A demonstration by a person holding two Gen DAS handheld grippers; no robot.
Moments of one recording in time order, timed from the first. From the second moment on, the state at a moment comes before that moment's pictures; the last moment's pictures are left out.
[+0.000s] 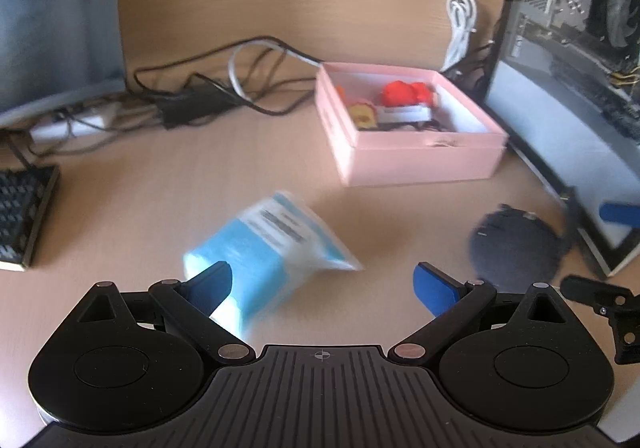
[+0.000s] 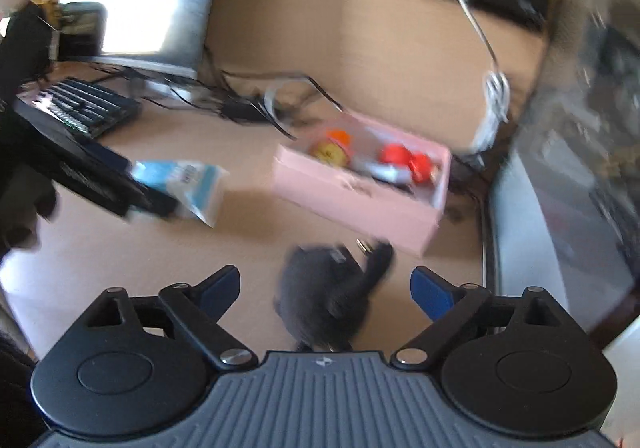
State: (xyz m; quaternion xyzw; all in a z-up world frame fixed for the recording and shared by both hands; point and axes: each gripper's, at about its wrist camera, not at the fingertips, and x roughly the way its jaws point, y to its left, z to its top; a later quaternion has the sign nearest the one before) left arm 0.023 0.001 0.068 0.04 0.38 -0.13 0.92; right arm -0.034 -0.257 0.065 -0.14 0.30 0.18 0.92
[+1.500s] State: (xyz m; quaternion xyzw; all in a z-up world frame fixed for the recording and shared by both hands) left arm 0.024 -0.021 0.025 0.10 0.44 -0.15 0.88; right arm -0.014 -0.268 0.014 -0.08 0.35 0.15 0.92
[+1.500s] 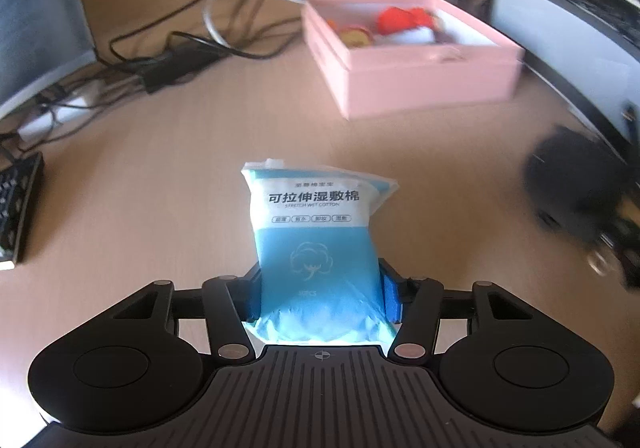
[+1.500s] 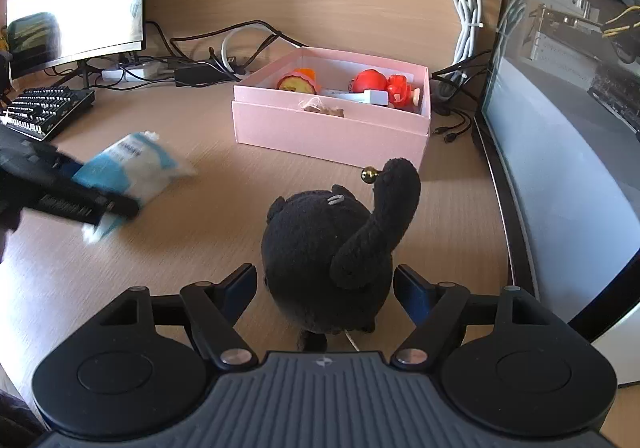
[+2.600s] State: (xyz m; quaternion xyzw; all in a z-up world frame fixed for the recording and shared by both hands) left arm -0.006 -0.011 0.025 0.10 0.46 -0.10 0.88; right arm -0.016 -0.256 0.011 -0.10 0.36 0.19 0.91
